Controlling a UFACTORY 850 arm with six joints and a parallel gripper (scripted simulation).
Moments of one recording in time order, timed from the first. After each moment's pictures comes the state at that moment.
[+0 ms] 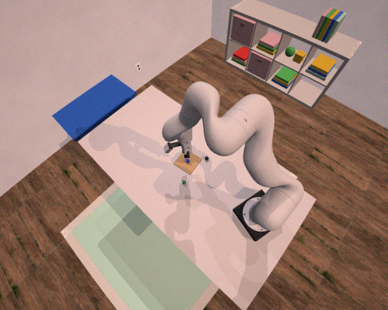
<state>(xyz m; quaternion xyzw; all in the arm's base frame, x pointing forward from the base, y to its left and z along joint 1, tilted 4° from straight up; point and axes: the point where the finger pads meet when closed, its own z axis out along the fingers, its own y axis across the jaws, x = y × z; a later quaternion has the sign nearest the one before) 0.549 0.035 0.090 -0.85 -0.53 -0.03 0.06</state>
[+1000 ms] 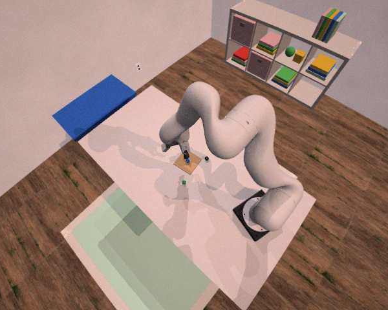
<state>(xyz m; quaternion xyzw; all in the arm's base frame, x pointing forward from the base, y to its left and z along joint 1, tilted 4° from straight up) 0.558 0.036 0.109 -0.85 -0.52 -0.02 0.03</state>
